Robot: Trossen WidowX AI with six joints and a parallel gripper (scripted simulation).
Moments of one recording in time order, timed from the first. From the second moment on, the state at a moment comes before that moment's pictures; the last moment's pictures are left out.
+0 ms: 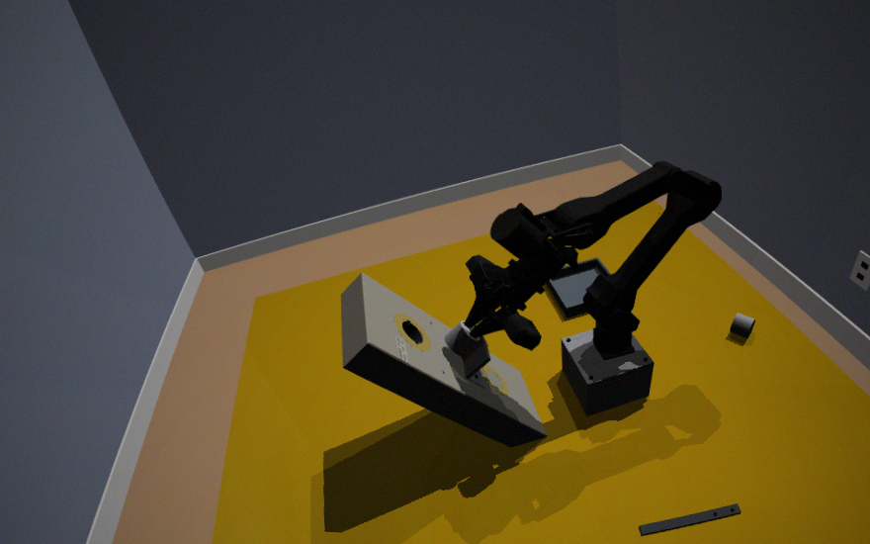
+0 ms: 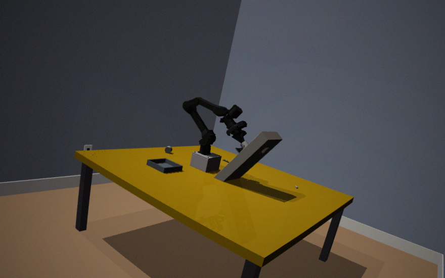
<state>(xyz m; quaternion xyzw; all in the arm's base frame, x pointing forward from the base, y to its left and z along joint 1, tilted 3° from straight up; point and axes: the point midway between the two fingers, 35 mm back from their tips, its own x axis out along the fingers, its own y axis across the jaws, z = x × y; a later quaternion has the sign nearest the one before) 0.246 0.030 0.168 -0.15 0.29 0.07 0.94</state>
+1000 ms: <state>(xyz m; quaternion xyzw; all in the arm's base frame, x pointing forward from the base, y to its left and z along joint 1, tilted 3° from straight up) 0.278 0.037 0.245 -0.15 0.29 0.07 0.94</state>
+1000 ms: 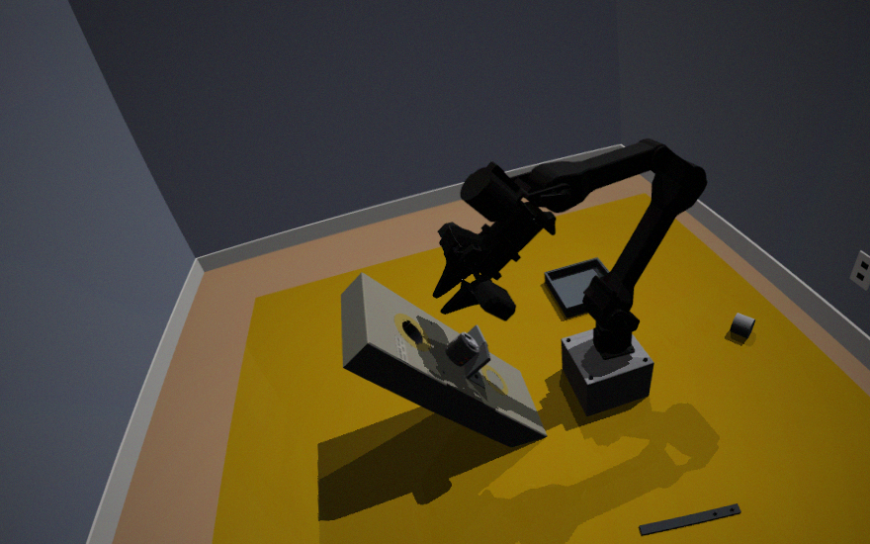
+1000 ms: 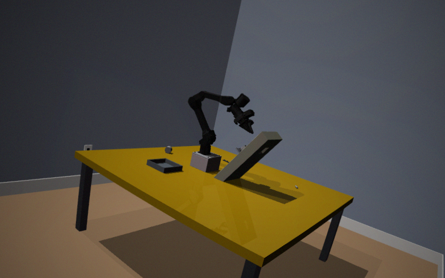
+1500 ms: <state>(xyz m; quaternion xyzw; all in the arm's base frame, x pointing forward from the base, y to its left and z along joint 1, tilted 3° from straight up) 0.261 0.035 0.240 -0.09 0.39 0.05 0.91</state>
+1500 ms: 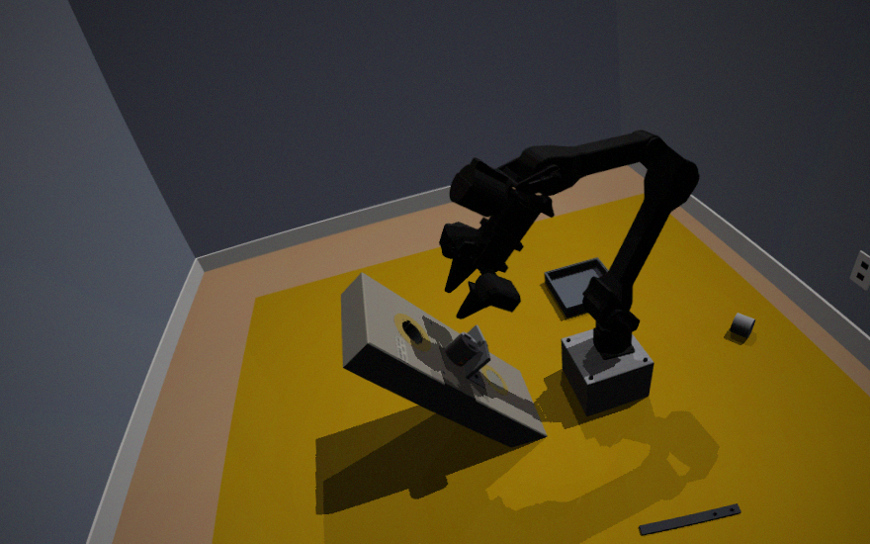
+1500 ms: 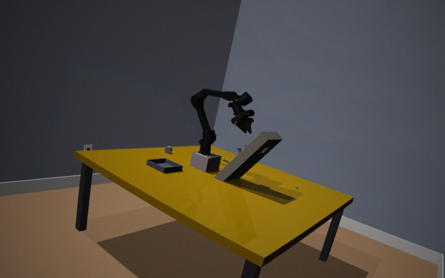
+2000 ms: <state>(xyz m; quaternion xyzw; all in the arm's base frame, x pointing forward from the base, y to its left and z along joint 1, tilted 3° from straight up) 0.248 0.030 0.181 -0.05 0.48 0.02 0.87</state>
